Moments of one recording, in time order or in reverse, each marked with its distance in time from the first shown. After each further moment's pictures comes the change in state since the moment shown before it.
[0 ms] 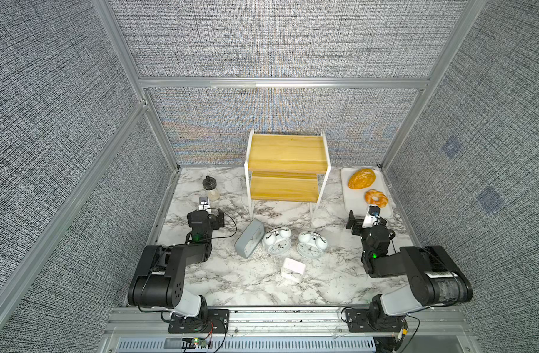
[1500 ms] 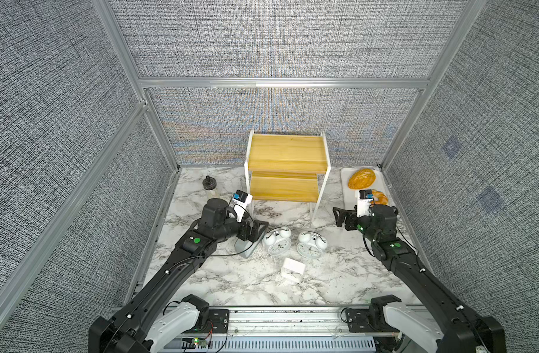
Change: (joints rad) left arm -0.455 -0.459 0.424 -1.080 0.610 -0.143; right arm 0.137 -0.548 0.377 -1.171 -0.312 0.133
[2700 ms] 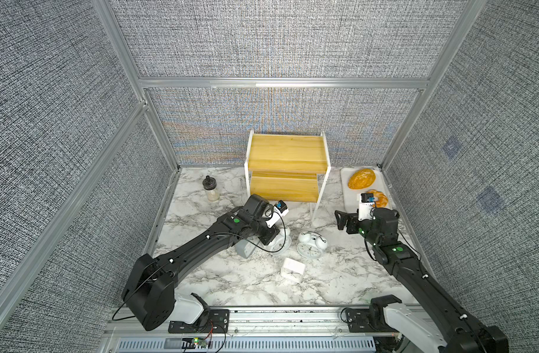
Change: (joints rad) left arm -0.193 0.357 0.202 -0.138 -0.164 0.261; right arm 0.005 -0.038 -0.021 -0.037 0.032 0.008
